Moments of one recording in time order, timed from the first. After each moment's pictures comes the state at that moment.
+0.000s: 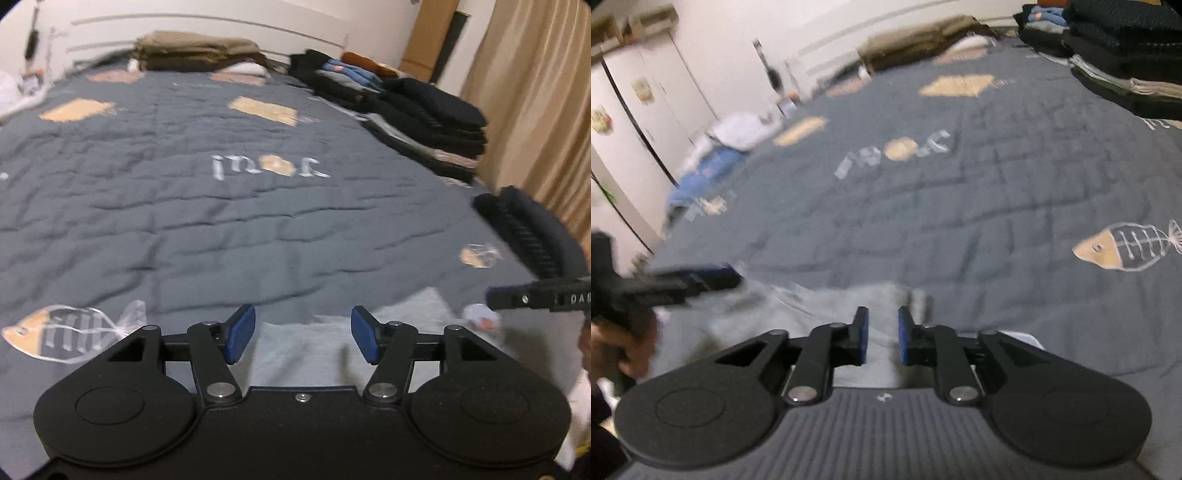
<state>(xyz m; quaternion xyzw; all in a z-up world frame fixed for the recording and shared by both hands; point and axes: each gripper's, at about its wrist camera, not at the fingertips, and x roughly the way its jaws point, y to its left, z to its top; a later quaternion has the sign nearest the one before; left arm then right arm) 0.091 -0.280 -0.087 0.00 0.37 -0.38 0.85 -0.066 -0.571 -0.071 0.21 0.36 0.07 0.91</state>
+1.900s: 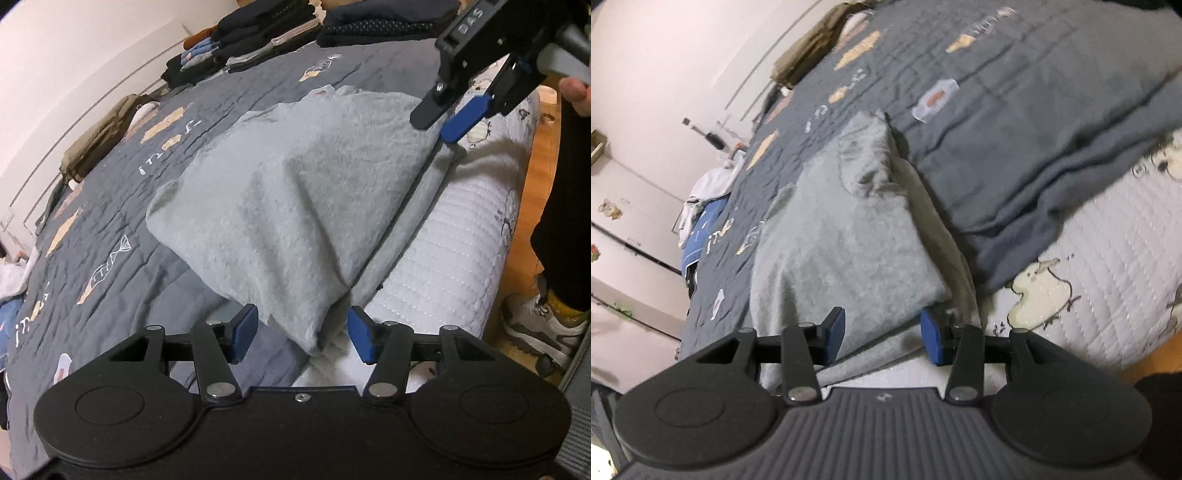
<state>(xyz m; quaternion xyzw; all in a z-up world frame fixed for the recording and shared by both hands) -0.190 -0.236 -0.126 0.38 0.27 -0.39 0.80 -0.274 -0.480 -0.132 0.42 0.35 -0.06 0.83</state>
